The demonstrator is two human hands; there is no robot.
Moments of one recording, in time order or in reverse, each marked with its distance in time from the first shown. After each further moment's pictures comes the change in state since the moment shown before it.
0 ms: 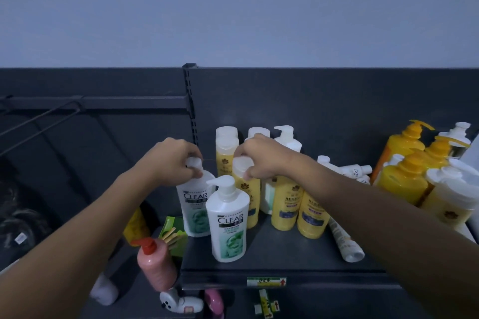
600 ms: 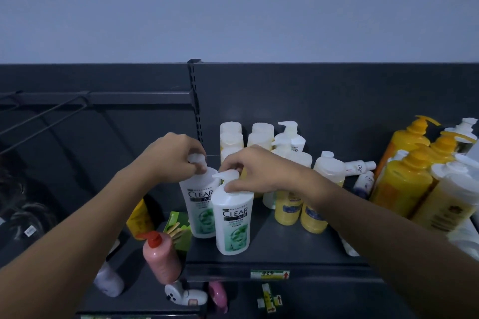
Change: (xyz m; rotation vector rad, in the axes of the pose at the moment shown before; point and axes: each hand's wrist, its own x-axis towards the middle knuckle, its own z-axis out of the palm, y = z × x) left_hand -0.020 0.004 -0.009 -0.006 0.034 0.037; right_hand -0.036 -0.038 0.007 0.330 -0.004 -0.182
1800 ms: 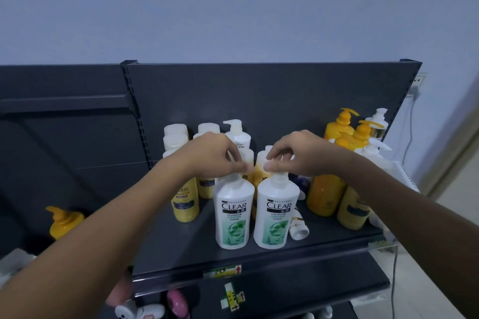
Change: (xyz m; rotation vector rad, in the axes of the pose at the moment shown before) left_hand 0.045 0.159 0.032 -0.135 -0.140 0.310; right_hand -0.139 0.084 -0.081 -0.228 0.111 0.410
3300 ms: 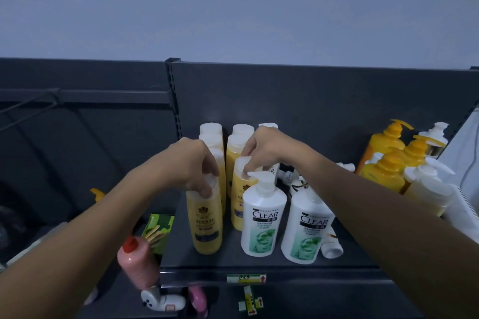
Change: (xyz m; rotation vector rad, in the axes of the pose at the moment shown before) left_hand -0.065 -0.063 -0.032 0.088 -0.067 -0.247; right_hand 0.121 -0.081 0.038 0.238 -0.180 0.093
